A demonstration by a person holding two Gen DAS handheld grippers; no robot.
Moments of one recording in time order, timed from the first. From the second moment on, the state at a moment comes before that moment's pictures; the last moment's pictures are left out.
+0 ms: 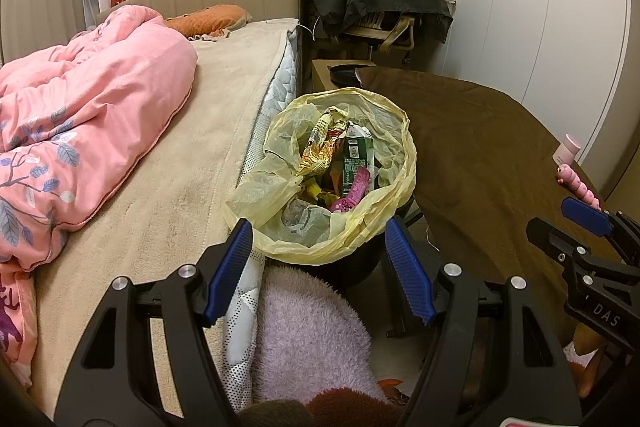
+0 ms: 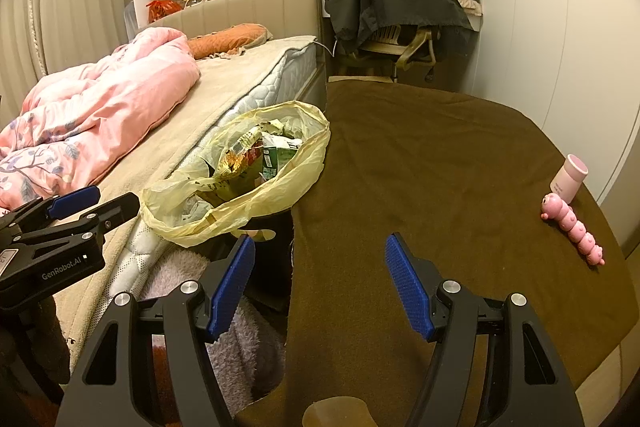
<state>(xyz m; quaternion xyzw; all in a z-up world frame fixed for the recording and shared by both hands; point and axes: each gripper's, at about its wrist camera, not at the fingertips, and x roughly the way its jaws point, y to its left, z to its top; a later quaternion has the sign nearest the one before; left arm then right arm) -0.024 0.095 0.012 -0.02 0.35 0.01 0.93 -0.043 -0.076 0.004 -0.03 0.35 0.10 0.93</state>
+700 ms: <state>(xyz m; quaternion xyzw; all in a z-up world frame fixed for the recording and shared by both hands) -0.028 0.089 0.014 -0.01 0.35 0.01 0.94 -0.046 -0.072 0.009 -0.02 0.33 0.10 0.94</state>
